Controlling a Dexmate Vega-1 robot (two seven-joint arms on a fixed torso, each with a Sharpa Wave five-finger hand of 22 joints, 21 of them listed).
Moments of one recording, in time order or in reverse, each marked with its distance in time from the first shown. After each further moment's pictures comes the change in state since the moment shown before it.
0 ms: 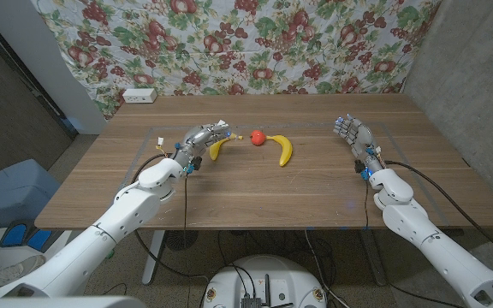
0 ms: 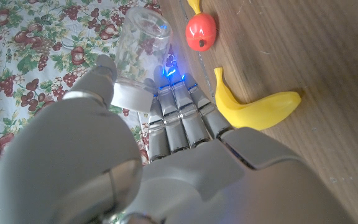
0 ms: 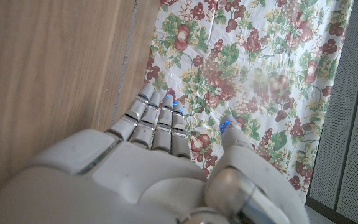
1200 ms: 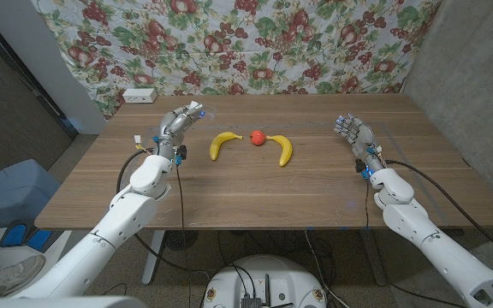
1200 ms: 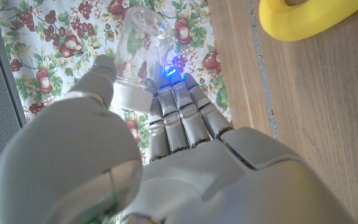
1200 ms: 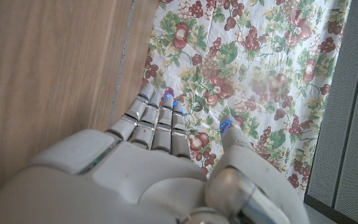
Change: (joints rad) left arm 0.062 -0.068 -0.103 -0.015 0.084 -0.176 0.185; left_hand 0.000 0.000 -0.006 -0.001 -0.003 0.000 0.000 0.000 0.000 0.000 0.000 0.001 0.005 0.001 -0.001 0.000 0.000 0.000 0.000 0.000 0.000; right arm 0.007 0.002 0.002 0.007 0.002 0.004 0.005; right_hand 0.000 0.000 0.000 0.000 0.000 0.000 0.000 0.000 0.000 0.000 0.000 0.000 0.000 0.000 0.000 0.004 0.000 0.007 -0.007 -0.011 0.000
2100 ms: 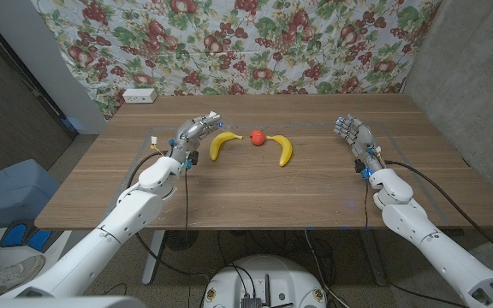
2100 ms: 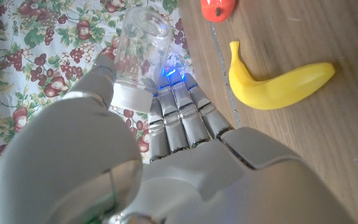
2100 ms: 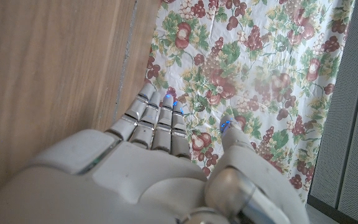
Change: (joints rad) left arm -0.058 0.019 0.084 0.034 -0.066 0.117 -0.136; left_hand 0.000 0.000 -0.001 0.001 0.003 0.000 0.000 0.000 0.000 0.000 0.000 -0.008 0.009 0.000 0.000 0.000 0.000 -0.007 0.003 0.007 0.000; right arm 0.007 0.006 -0.003 0.014 0.000 -0.002 0.002; right_hand 0.000 0.000 0.000 0.000 0.000 0.000 0.000 0.000 0.000 0.000 0.000 0.000 0.000 0.000 0.000 0.000 0.000 0.000 0.000 -0.012 0.000
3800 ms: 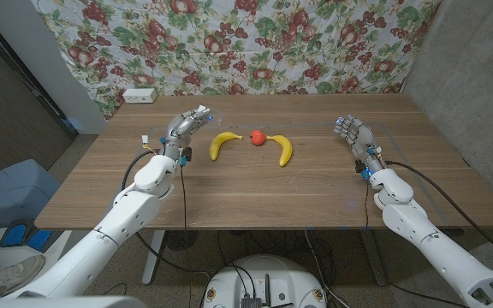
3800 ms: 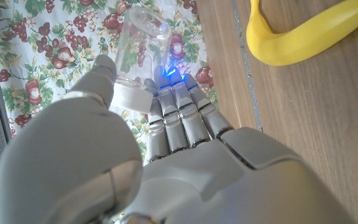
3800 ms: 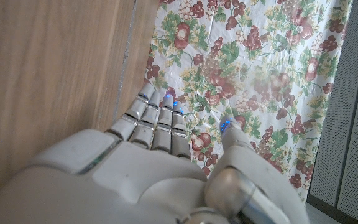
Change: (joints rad) left arm 0.034 -0.014 -0.056 -0.021 0.035 -0.076 0.105; left_hand 0.004 -0.004 -0.001 0.001 0.000 0.000 0.000 -0.014 0.010 0.000 0.000 -0.004 0.007 0.000 0.000 0.000 0.000 0.000 0.000 0.004 0.000; right arm 0.000 0.001 0.002 0.008 0.007 0.009 0.013; right_hand 0.000 0.000 0.000 0.000 0.000 0.000 0.000 0.000 0.000 0.000 0.000 0.000 0.000 0.000 0.000 0.000 0.000 0.007 0.000 -0.015 0.000
